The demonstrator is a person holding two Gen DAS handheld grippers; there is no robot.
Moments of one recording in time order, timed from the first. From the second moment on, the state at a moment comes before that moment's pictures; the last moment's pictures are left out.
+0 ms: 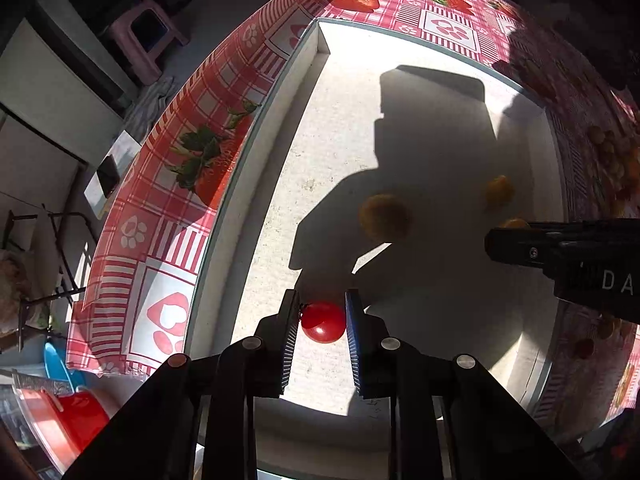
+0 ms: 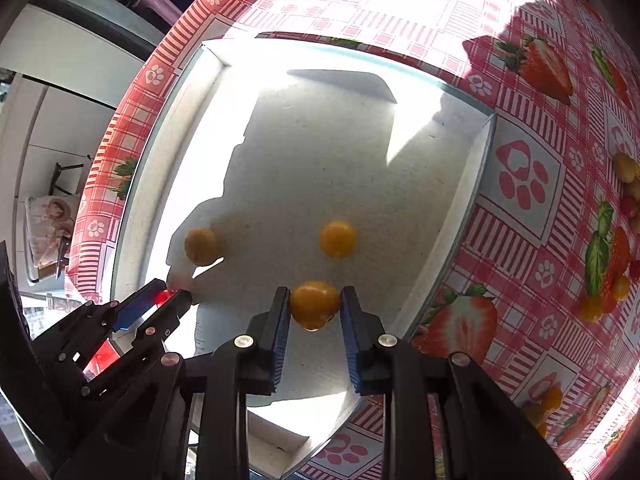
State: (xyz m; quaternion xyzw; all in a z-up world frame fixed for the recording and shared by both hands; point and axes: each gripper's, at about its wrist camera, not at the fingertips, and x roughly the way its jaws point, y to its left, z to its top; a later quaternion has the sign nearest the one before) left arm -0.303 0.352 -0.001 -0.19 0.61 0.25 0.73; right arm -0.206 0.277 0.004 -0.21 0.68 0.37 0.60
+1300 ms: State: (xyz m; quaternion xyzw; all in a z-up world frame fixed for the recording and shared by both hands) left arm -0.179 0.232 0.070 -0.01 0.60 0.09 0.80; right arm -0.124 0.048 0.050 -0.03 0.69 0.19 0.70
